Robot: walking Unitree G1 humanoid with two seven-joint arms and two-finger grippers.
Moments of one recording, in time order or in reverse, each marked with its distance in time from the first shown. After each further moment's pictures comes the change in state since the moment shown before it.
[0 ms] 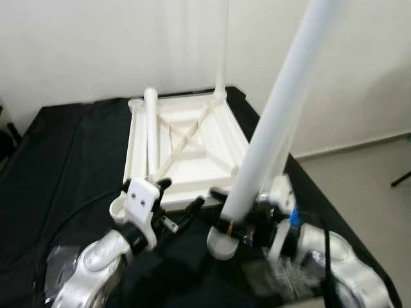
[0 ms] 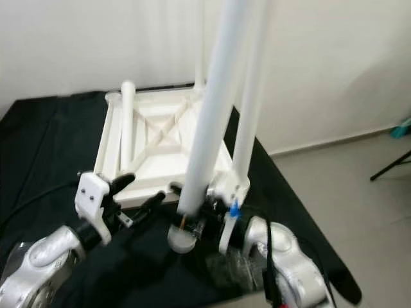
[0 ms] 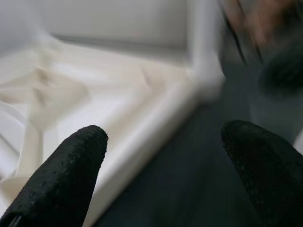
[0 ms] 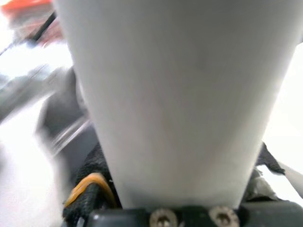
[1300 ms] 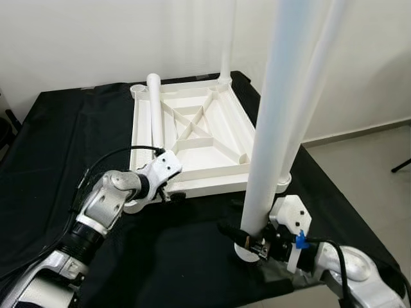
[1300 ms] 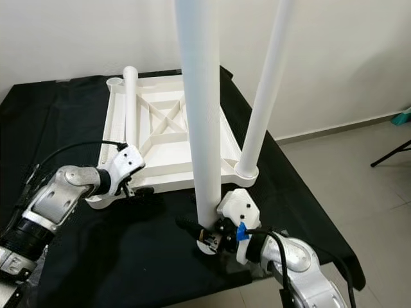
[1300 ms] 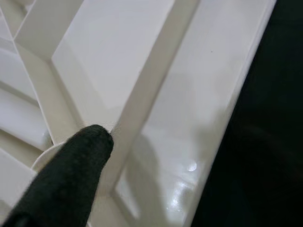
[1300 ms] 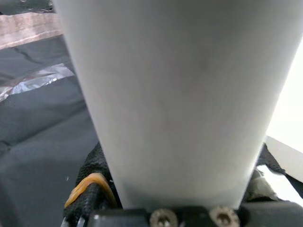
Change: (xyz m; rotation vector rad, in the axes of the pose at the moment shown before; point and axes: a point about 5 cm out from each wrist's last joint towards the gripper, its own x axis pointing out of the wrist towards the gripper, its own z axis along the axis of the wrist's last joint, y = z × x) left arm 0.084 0.073 -0.026 0.163 0.504 -0.066; right arm -0.013 -0.007 -0.012 -0.174 0.073 -0.340
